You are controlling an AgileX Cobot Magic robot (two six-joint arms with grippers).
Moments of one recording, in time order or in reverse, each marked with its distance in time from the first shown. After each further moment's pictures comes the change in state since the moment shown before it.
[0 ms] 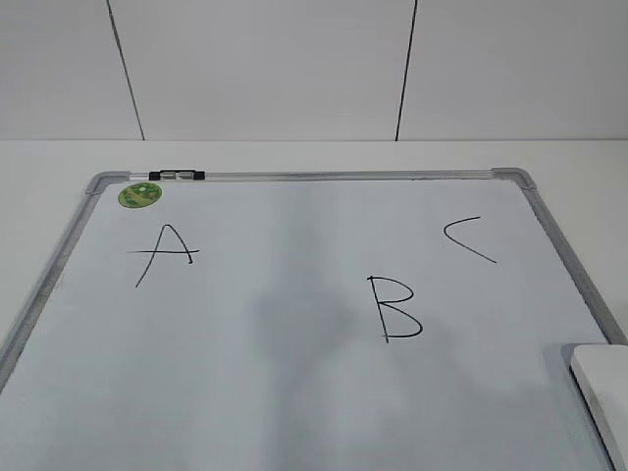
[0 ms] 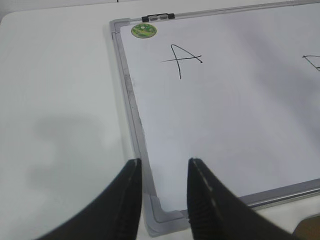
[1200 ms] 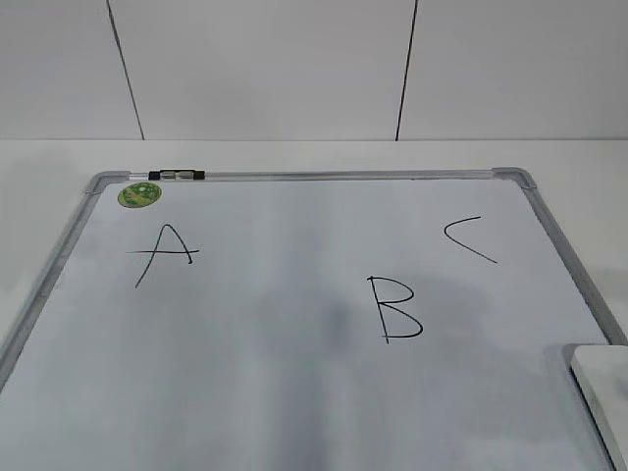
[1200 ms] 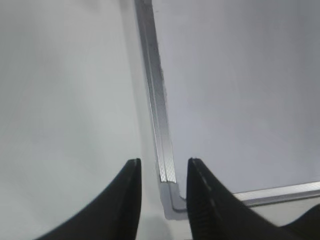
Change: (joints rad) left arm 0.000 1.302 -0.504 0.079 0.063 -0.063; right arm 0.000 0.465 -0.035 -0.003 0.011 0.093
